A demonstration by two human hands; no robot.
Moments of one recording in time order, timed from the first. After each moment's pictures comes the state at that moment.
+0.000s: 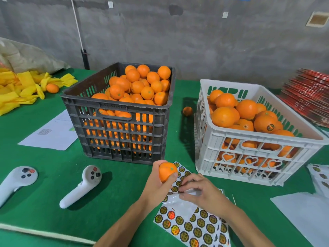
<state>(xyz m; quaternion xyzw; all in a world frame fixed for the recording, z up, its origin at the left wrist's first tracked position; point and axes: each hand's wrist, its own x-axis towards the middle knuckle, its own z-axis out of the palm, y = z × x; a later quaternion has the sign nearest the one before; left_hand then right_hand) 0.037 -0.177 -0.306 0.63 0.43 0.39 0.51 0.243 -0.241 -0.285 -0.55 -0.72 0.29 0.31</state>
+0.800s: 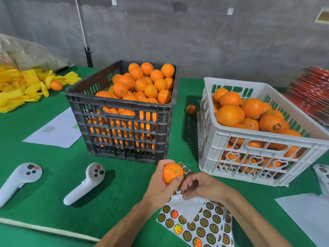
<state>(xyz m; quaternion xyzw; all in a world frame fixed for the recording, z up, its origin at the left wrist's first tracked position) 0.036 -0.185 -0.303 0.64 0.41 0.41 0.51 0.236 -0.216 -0.254 -0.60 -0.60 0.49 0.19</state>
